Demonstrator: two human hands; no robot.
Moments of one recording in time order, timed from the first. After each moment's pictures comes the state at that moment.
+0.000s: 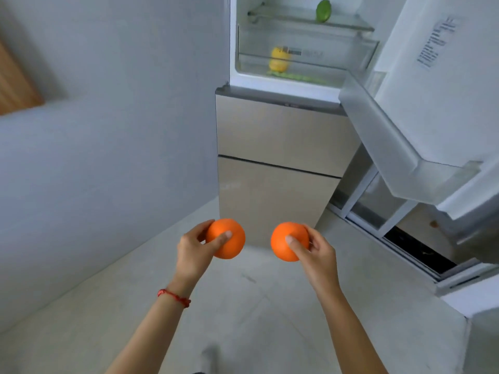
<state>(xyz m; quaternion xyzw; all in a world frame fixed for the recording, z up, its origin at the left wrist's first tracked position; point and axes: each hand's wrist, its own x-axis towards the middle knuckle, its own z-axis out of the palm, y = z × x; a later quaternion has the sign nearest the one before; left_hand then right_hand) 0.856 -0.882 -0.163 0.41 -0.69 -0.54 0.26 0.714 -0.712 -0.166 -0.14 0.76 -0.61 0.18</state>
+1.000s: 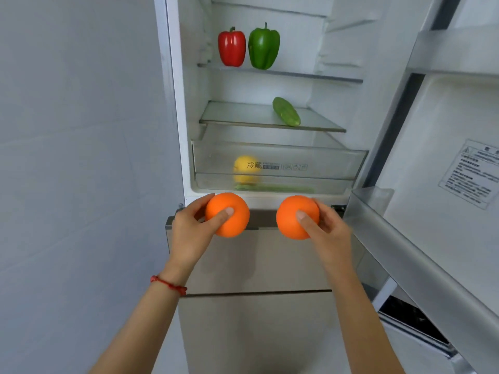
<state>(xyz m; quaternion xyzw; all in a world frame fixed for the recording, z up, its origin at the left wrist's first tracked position) 0.530 -1.155 -0.023 0.18 -0.74 -0.55 0.35 0.442 -0.958 -0.020 -0.16 0.70 -0.70 -0.05</state>
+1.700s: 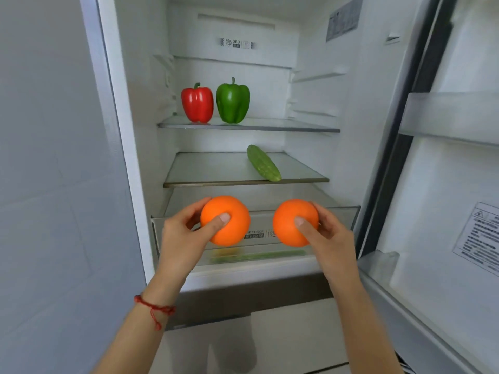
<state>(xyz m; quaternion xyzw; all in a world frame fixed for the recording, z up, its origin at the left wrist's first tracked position) 0.413 -1.193 0.059 0.07 -0.71 -0.59 0.37 0.336 -0.997 0.046 -0.18 0.68 -0.70 -0.11</state>
